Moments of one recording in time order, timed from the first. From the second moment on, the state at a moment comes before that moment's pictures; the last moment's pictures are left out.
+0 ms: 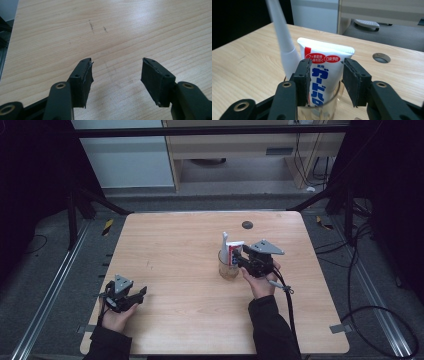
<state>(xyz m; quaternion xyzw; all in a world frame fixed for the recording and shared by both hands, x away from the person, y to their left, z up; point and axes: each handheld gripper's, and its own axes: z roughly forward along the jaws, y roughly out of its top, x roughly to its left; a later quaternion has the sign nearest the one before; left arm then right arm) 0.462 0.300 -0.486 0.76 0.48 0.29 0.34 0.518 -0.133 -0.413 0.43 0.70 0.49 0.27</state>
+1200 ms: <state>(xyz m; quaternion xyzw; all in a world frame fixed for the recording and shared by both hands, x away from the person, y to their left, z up) 0.462 0.303 -0.488 0.76 0.48 0.27 0.34 0.458 -0.239 -0.474 0.49 0.74 0.39 0.25</state>
